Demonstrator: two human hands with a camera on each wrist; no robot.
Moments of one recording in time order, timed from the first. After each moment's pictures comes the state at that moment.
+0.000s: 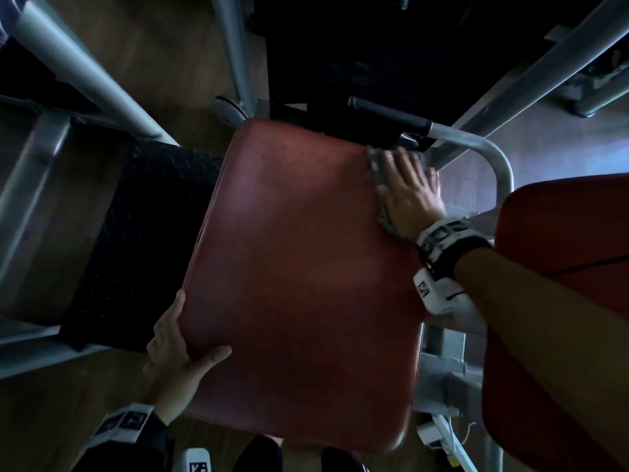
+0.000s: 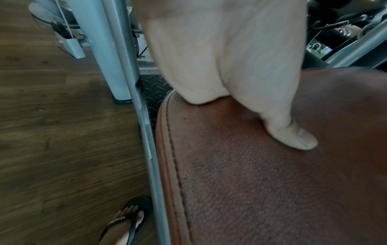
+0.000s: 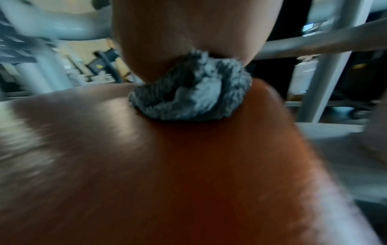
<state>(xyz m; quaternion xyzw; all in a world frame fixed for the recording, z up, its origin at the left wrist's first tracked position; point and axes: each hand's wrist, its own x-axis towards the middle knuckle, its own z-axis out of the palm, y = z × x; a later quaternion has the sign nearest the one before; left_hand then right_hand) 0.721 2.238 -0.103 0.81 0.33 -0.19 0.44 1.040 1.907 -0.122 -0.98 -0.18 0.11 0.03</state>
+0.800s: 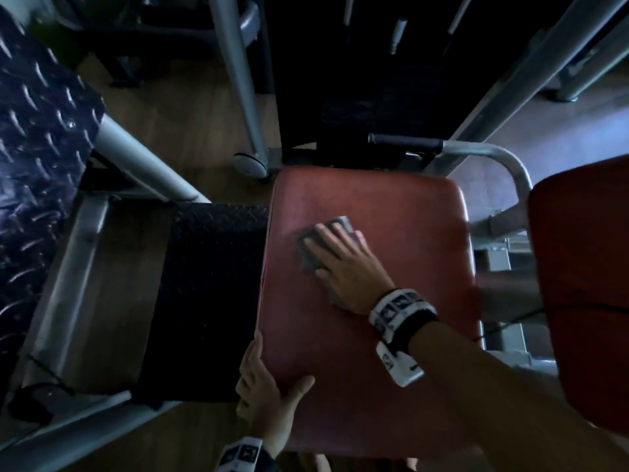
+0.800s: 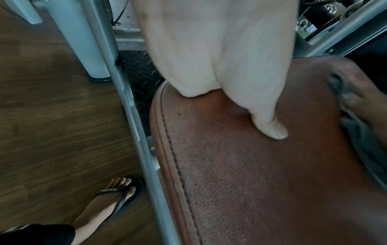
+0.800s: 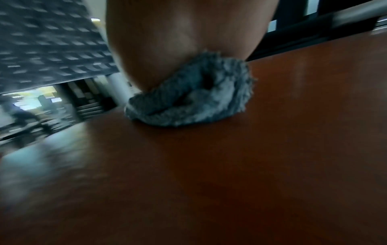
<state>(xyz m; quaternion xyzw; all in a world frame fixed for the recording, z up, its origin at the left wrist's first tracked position) 0.720 2.240 -0.106 0.81 0.34 -0.20 0.44 0.924 2.073 -0.125 -0.95 -0.30 0.10 0.05</state>
